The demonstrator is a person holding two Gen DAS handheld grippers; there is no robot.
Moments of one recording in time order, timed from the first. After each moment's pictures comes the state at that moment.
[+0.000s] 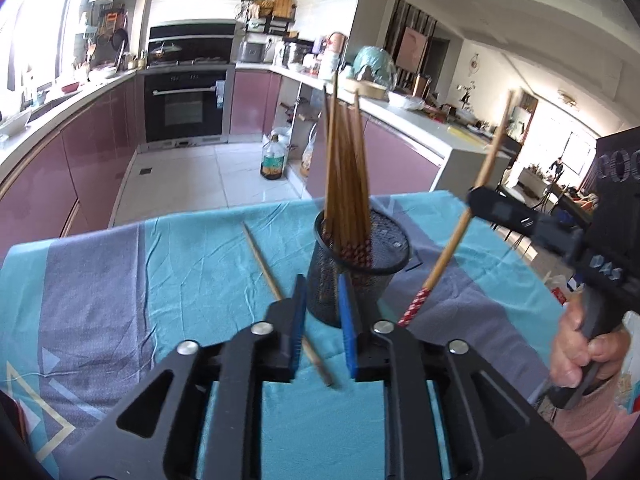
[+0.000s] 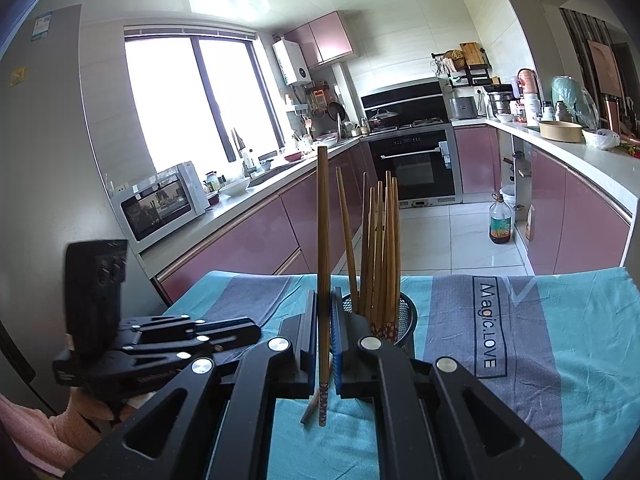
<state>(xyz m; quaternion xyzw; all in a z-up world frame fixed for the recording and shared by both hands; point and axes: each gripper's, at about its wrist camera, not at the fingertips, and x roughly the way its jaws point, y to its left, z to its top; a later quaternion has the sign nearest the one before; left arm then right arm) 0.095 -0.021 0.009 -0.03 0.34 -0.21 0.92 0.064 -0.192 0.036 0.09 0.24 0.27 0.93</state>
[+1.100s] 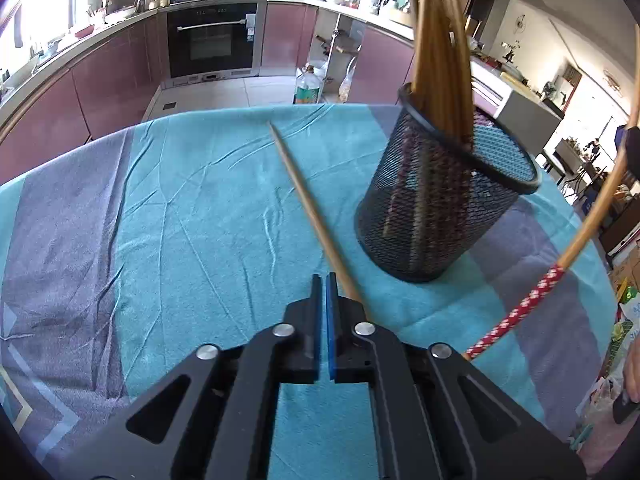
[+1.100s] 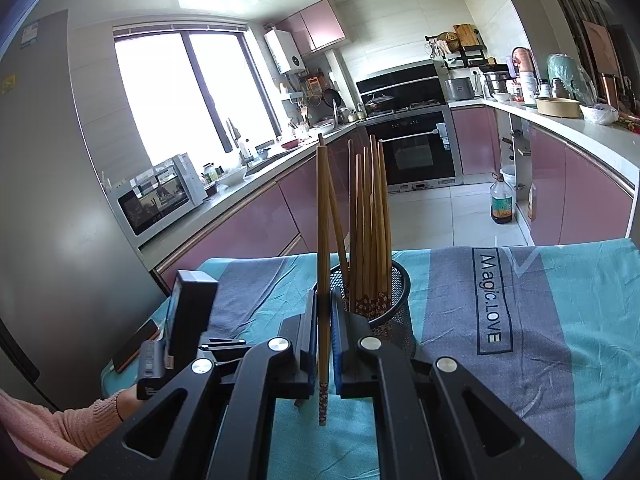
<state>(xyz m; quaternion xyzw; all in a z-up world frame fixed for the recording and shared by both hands) 0.143 -0.029 -0.088 -0.02 0.44 -0.16 0.88 0.069 -0.198 0.014 0.11 0.27 0.27 0.92</state>
